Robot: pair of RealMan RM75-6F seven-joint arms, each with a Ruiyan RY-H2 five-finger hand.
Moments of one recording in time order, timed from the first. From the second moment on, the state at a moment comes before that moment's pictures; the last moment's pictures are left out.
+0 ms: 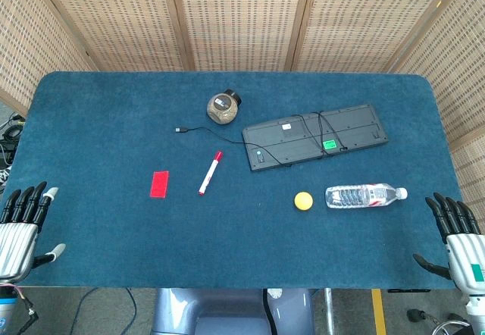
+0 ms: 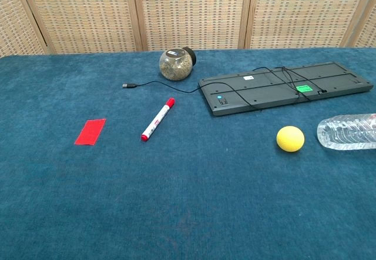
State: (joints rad) left arm -0.05 -1.07 -0.01 -1.87 1.56 1.54 0.35; right arm 0.02 -1.03 0.02 -1.63 -1.61 1.56 0.05
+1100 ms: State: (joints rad) left arm -0.42 -1.43 -0.18 -1.33 1.39 1.12 0.18; right arm 0.06 -1.02 0.02 -1.63 -1.56 1.45 0.10
